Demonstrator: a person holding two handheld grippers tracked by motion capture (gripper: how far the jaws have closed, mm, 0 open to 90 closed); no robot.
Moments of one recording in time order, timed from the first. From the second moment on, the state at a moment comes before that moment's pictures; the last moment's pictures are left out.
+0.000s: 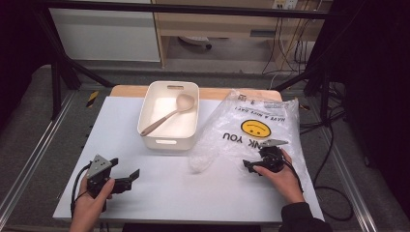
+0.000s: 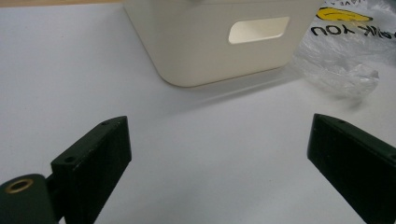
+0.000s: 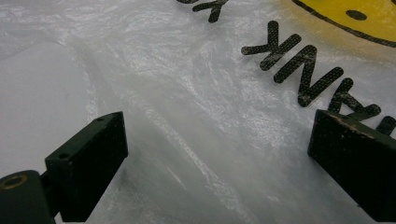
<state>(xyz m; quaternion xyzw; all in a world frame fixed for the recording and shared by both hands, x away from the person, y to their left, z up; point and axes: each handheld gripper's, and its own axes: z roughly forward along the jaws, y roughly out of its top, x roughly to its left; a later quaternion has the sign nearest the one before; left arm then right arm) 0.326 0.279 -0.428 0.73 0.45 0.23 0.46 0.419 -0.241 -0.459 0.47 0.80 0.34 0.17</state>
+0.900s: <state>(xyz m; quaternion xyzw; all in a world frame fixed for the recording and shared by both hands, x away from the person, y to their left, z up) 0.327 0.277 -0.429 0.73 0.45 0.22 0.46 0.430 -0.232 -0.455 0.49 0.78 0.35 0.19</state>
